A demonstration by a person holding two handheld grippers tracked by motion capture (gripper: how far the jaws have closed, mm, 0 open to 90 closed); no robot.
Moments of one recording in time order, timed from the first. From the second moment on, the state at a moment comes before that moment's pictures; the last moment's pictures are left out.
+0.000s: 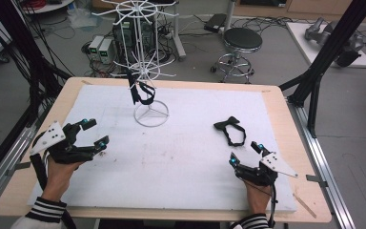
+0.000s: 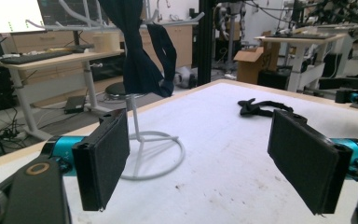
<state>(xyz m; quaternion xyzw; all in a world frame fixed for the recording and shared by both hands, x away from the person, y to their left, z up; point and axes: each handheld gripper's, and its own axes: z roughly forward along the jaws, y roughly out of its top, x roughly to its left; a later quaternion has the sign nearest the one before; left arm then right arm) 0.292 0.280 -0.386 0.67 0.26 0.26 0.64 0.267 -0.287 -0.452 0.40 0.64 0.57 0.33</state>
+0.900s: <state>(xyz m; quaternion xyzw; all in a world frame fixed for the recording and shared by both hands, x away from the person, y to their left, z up) 0.288 0.276 -0.403 0.68 0.26 0.27 0.63 0.268 -0.288 -0.451 0.40 0.64 0.57 0.33</state>
